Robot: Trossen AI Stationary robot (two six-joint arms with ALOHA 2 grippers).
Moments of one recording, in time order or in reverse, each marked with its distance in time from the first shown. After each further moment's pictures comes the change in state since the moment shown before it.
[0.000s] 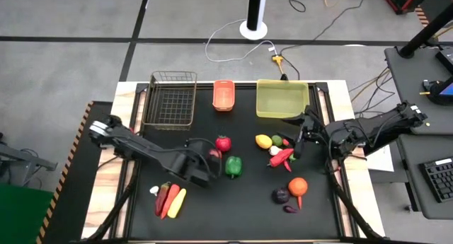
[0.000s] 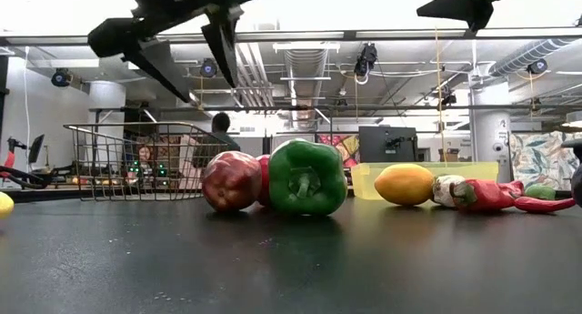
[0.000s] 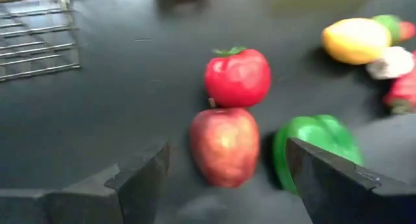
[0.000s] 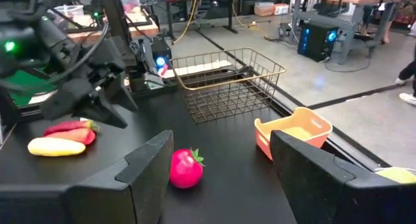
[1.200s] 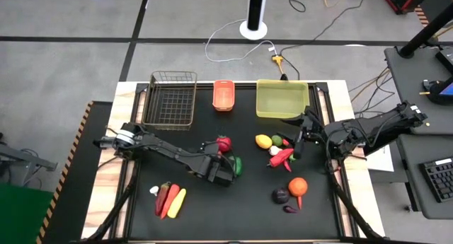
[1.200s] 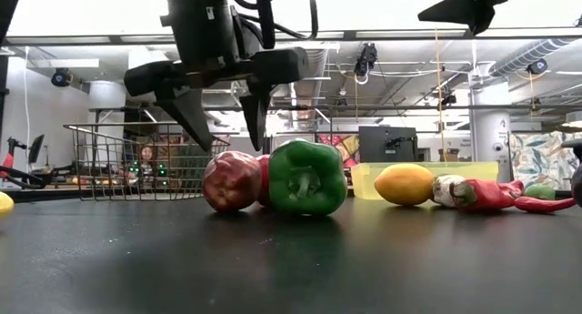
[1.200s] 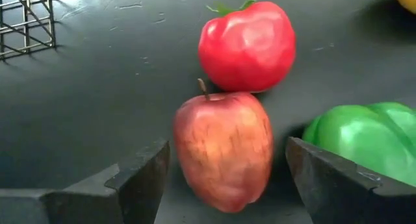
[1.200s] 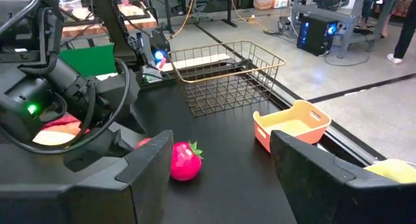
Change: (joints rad) left arm 0.087 0.258 0.141 -0.013 0.096 0.059; right arm 0.000 0.001 -0.001 -0.032 -0.001 0.023
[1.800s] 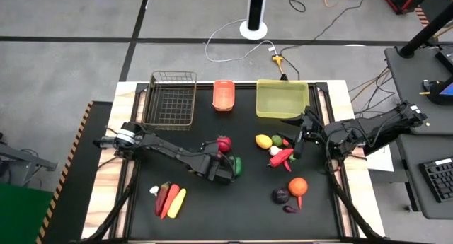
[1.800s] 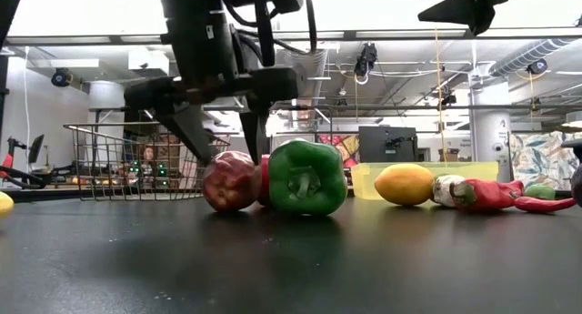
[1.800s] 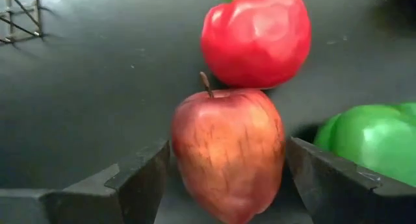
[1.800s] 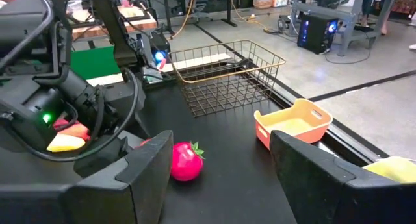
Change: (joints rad) left arm 0.011 0.000 -0.066 0.084 0.016 0.004; right arm 0.000 0.000 0.000 0.000 0.000 0.015
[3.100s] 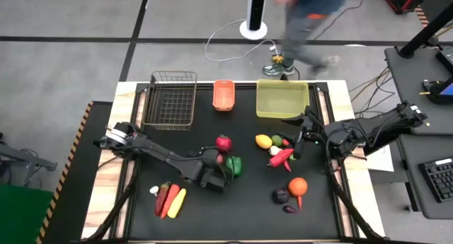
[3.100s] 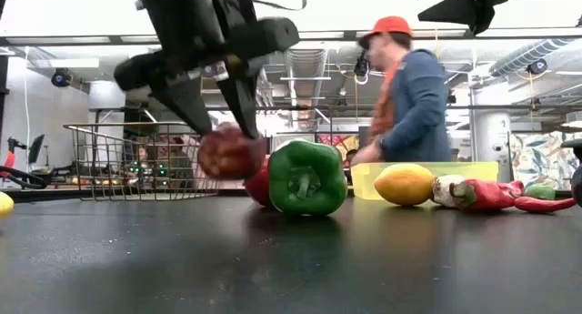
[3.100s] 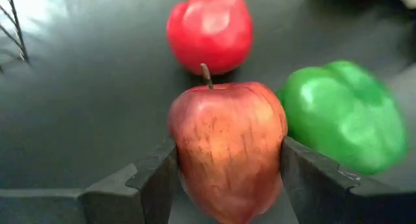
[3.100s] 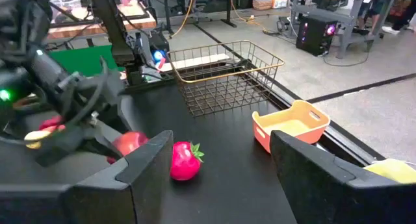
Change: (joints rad) left arm -0.082 -0.081 -0.024 0.031 -0.048 0.113; right arm 0.000 0.000 0.000 0.000 0.003 -0.018
